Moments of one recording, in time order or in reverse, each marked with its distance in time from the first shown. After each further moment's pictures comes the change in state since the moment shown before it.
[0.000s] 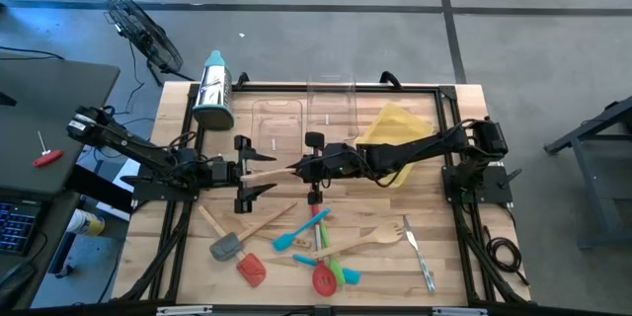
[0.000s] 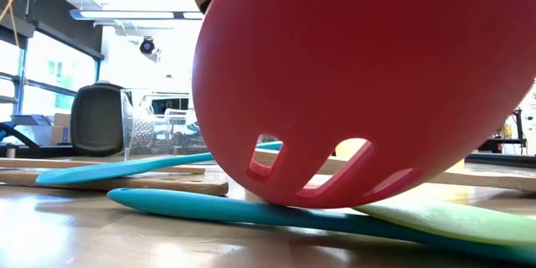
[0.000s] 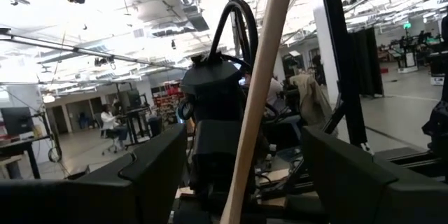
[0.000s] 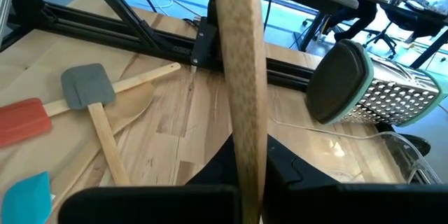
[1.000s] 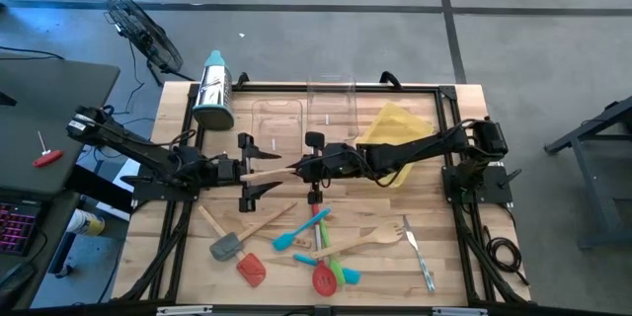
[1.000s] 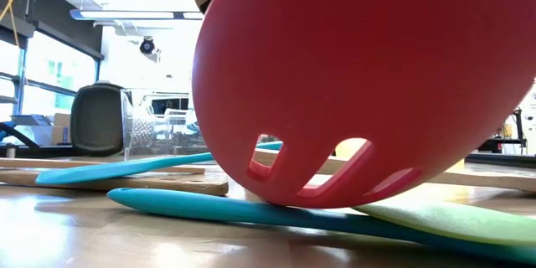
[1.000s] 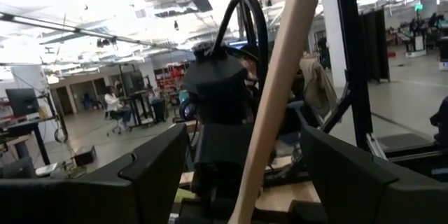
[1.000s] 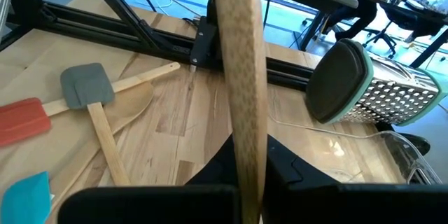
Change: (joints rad) left arm 0.000 0.000 0.104 -0.176 -0.041 -0.034; right arm -0.002 0.000 0.000 -0.001 0.000 0.001
